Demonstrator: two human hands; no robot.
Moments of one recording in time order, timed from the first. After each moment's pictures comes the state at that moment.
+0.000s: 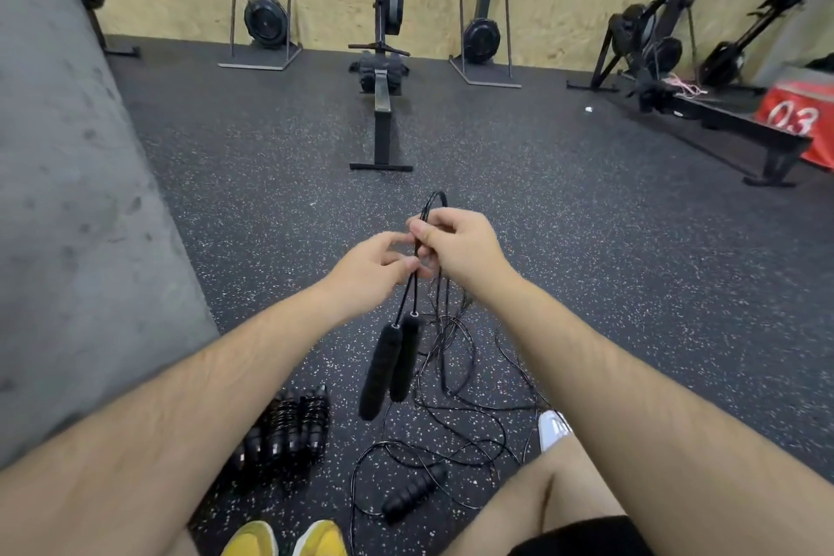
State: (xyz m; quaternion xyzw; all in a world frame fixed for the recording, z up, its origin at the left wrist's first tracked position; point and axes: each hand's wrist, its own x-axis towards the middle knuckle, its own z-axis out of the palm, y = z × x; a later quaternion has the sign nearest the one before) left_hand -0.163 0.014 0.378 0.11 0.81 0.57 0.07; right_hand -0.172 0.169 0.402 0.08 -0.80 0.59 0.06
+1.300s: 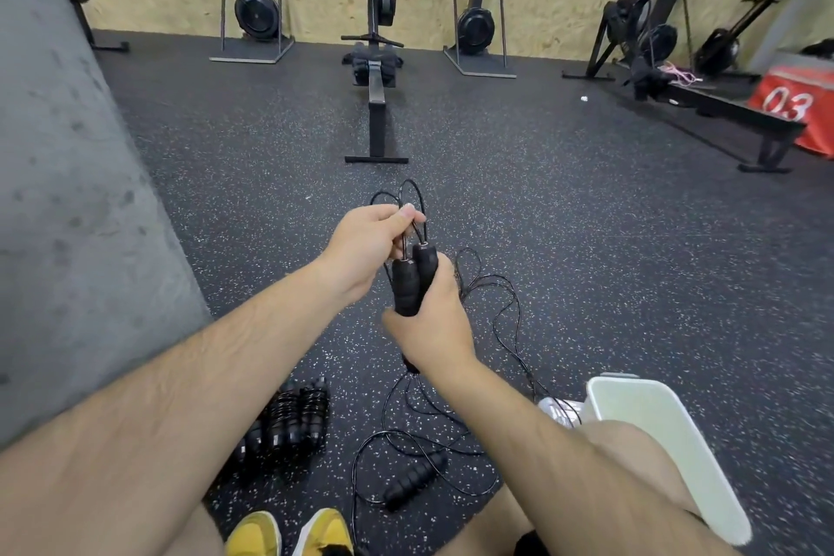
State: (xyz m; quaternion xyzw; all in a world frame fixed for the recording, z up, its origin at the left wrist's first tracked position) left_hand -0.172 0.030 0.393 0.05 0.71 0.70 0.02; right_hand -0.108 0.136 0.329 -0.05 -0.89 0.45 0.10
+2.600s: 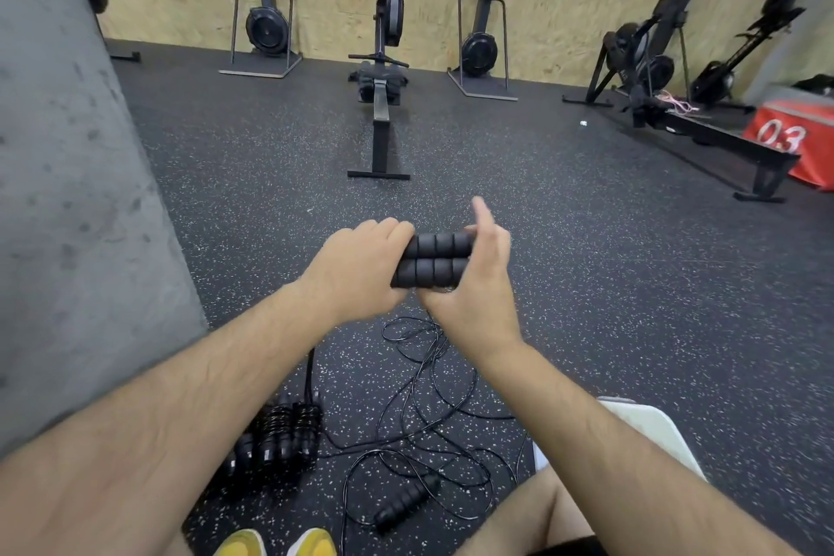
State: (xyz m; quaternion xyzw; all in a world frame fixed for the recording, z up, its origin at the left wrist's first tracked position) left_hand -0.156 0.007 0.397 0.26 0.94 0.04 -0.22; right_hand -0.121 0.177 0.373 0.07 -0.87 0.42 0.26
